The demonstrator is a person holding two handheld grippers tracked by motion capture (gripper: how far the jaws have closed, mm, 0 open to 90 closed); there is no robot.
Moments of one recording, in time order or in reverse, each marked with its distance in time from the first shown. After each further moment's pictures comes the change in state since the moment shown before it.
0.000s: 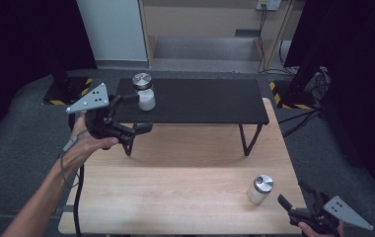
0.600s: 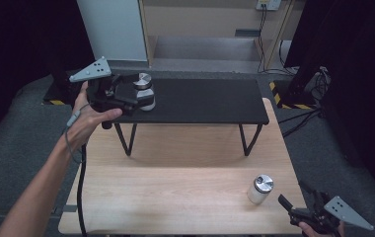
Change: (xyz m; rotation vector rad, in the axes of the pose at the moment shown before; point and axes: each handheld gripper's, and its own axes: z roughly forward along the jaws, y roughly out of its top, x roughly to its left) left arm 0.026 0.041 0.014 0.014 0.050 -0.039; right arm -0.001 0.000 -0.001 0.000 -0.003 0.005
